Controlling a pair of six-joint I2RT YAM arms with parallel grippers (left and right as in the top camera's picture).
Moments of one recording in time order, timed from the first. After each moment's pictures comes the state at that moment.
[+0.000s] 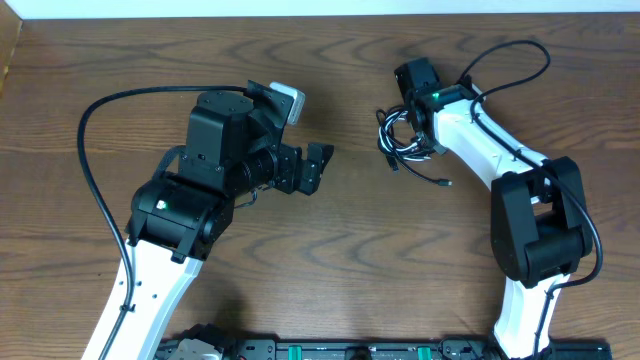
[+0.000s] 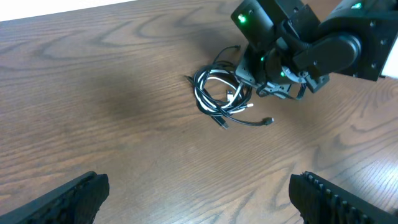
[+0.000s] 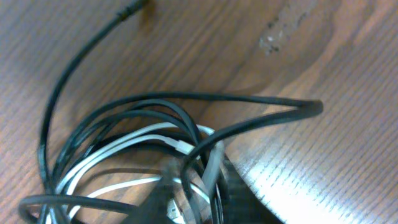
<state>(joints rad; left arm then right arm) -0.38 1.18 1.27 -0.78 0.27 -0.09 0.34 2.06 1.48 -0.70 0.44 1.18</state>
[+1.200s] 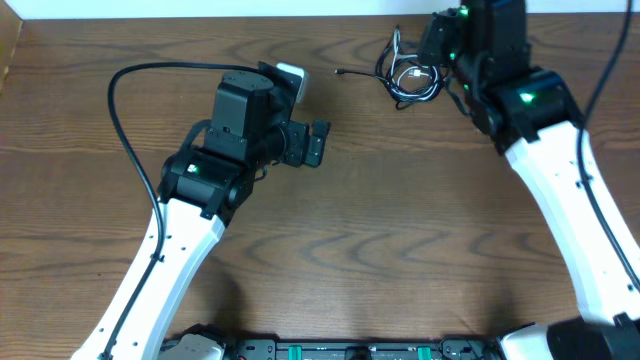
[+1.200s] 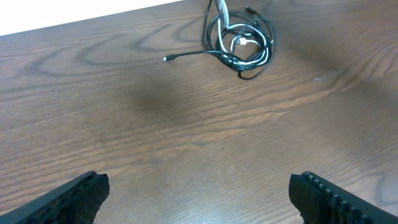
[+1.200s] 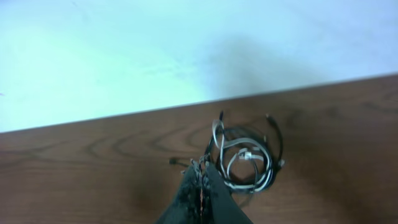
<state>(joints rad) -0.38 1.33 1.27 -0.66 0.13 -0.07 0.35 1.60 1.70 -0.58 0.19 0.40</state>
